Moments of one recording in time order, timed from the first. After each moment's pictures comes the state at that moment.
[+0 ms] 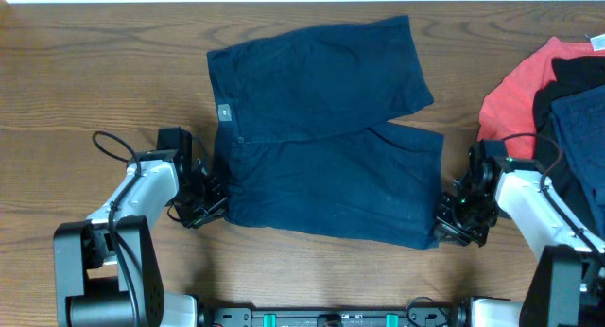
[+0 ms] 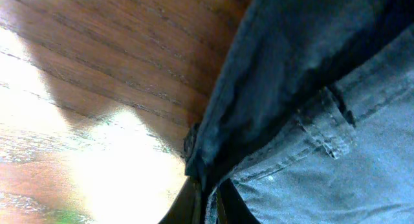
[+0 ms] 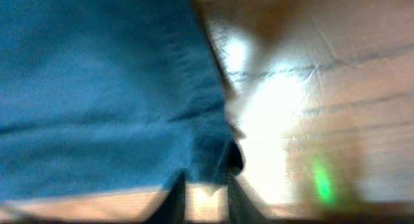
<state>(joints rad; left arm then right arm) 0.07 1.62 0.78 -0.80 0.32 -0.47 -0.07 1.50 0.76 -1.05 -0.28 0.41</state>
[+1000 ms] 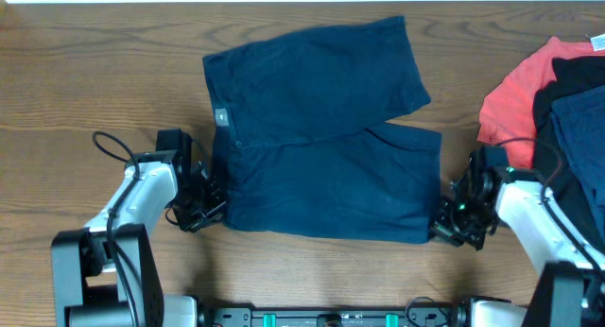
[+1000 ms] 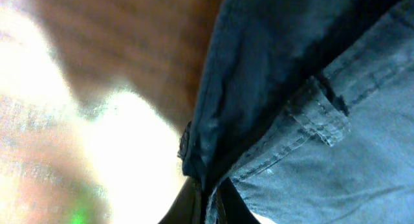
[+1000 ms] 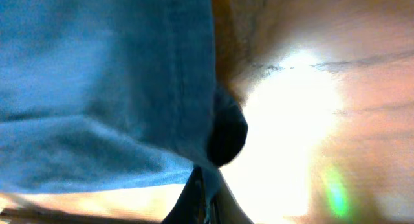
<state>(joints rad) 0.07 1.58 0.78 -0.87 0.31 -0.42 -0.07 1.43 0.72 -1.01 -0.32 0.37</state>
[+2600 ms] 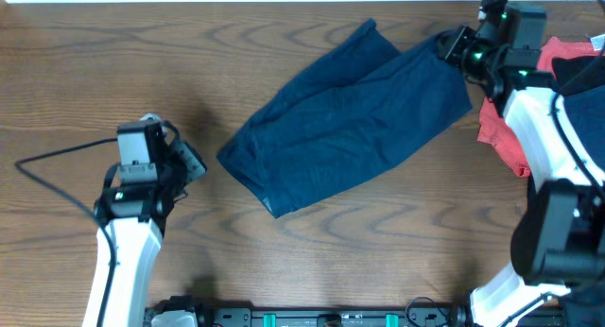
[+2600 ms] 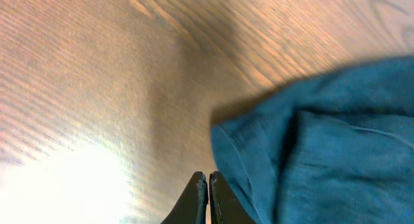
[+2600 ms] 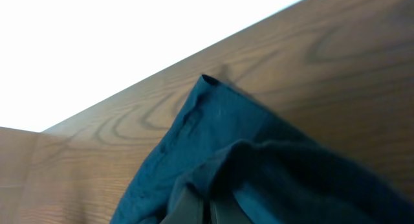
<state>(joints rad) 0.07 1.15 0.79 -0.59 0.06 -0.53 -0.06 1.85 1.38 -0.17 -0.45 0.53</state>
